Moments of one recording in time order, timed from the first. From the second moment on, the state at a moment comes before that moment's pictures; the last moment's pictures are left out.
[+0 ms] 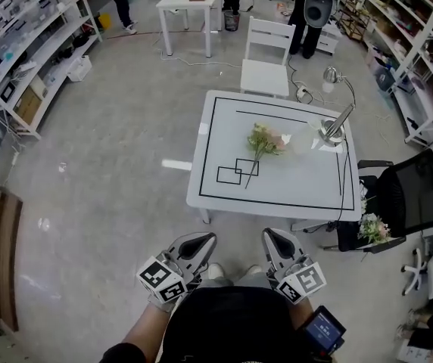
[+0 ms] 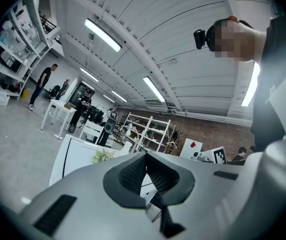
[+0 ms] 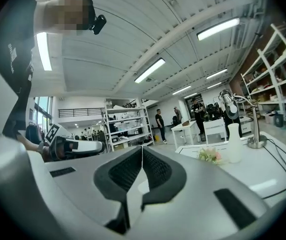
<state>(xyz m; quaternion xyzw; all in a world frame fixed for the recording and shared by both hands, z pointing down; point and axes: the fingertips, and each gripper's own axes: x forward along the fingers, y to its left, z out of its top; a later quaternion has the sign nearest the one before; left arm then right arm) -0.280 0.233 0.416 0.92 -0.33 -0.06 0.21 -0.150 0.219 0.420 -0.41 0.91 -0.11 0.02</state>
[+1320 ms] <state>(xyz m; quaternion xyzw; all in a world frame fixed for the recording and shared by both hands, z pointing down) -0.162 0.083 0.445 0.91 -0.34 -0.03 0.23 -0.019 0.071 0.457 -0.44 0.89 -0.16 0.04</state>
